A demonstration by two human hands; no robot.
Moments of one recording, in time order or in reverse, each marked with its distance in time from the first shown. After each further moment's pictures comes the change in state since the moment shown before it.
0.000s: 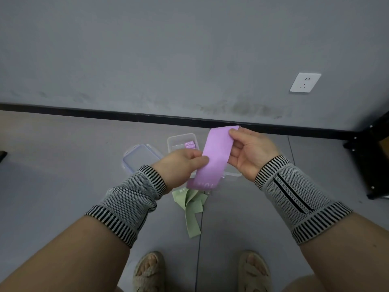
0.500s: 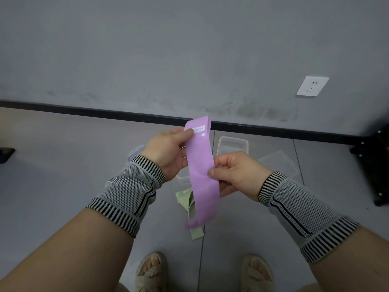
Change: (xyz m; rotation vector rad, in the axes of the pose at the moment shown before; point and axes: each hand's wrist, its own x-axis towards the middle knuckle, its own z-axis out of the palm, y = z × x) left_hand 0.006 0.010 -0.028 -0.701 0.189 0.016; right_hand -0.017 0.024 0.005 -0.818 -0.352 0.057
